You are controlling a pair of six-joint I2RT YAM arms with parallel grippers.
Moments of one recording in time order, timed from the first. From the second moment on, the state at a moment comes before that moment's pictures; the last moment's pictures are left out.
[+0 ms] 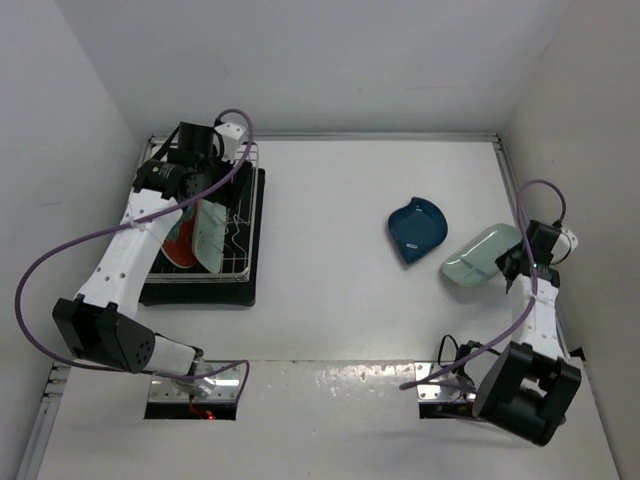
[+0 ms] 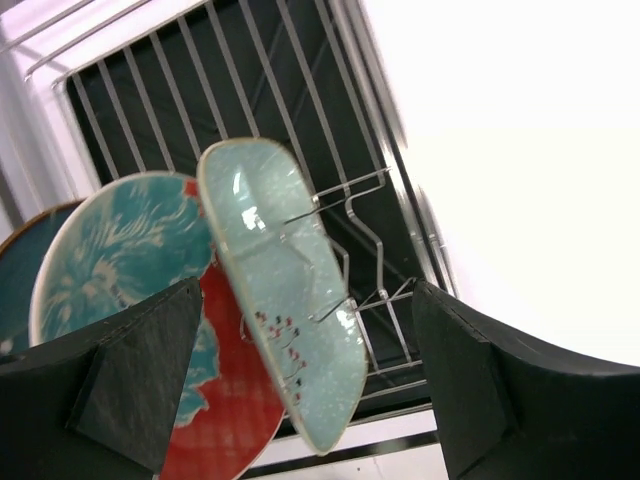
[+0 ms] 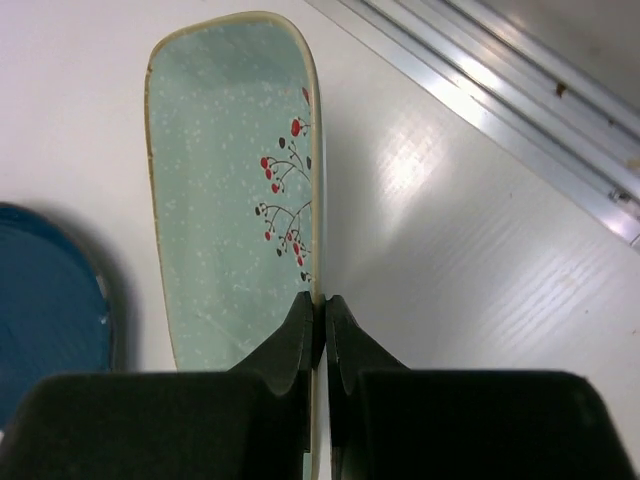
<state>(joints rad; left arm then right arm) -0.22 1.38 1.50 -0.87 -0.10 0.19 -0.50 1.06 0.57 -0.32 0.14 0.49</state>
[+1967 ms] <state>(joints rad) -0.09 1.41 1.44 -0.88 0.49 0.04 0.68 1.59 0.92 0.67 -0.16 0.79</state>
